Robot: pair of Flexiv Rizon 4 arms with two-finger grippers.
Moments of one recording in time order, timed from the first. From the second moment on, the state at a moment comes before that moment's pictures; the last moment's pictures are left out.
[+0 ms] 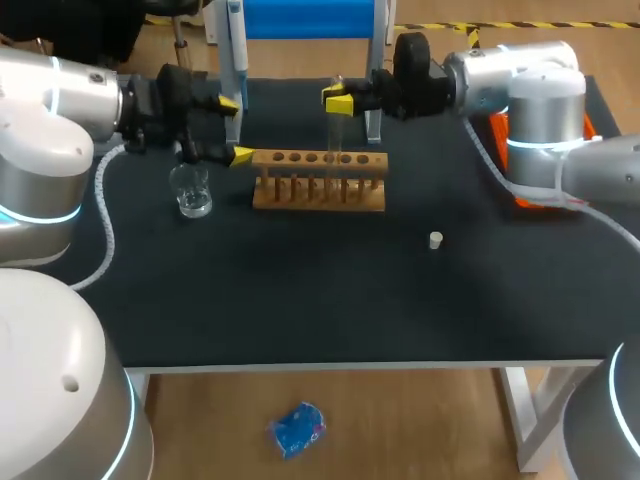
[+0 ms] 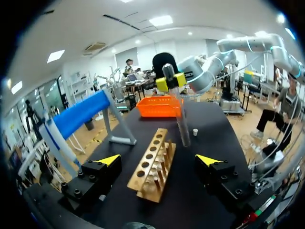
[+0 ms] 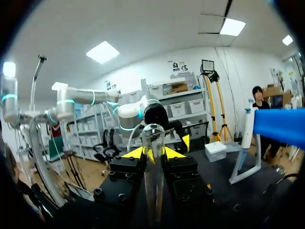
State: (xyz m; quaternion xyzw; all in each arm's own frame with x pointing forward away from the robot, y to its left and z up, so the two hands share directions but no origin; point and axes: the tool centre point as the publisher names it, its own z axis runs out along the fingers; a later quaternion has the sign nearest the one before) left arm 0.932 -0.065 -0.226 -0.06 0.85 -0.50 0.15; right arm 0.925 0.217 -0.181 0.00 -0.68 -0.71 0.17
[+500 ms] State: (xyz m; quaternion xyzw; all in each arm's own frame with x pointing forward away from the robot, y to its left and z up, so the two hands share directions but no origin) left arm 0.924 -0.070 -0.210 -0.01 0.83 -0.52 0.20; right arm 0.922 0.211 -0.179 -0.10 -0.61 -0.72 0.31
